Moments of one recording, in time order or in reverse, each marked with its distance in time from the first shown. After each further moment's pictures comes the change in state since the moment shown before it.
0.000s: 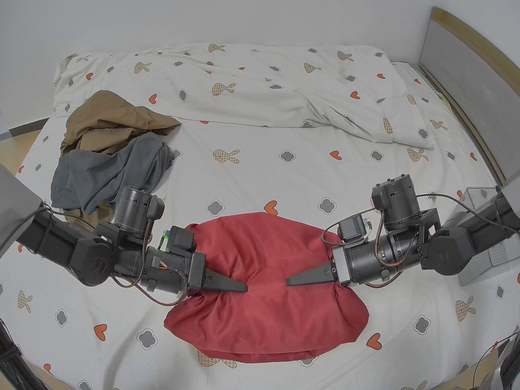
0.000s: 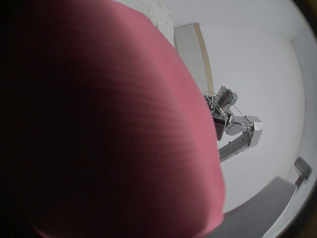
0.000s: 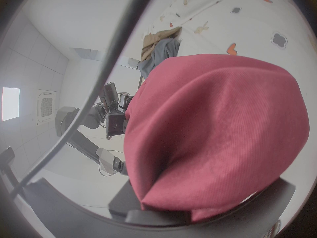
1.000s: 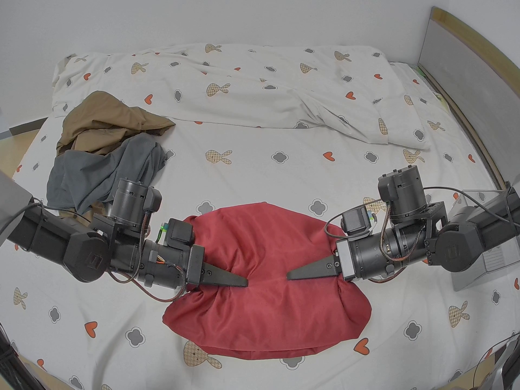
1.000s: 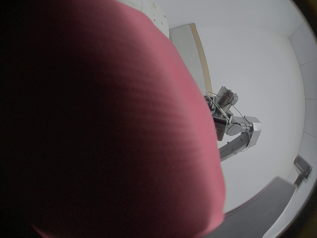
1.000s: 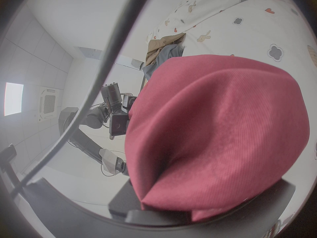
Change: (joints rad) left arm -0.014 -0.036 -0.023 0.023 0.002 -0.002; right arm 0.010 -0.044 -0.010 0.009 0.000 0.003
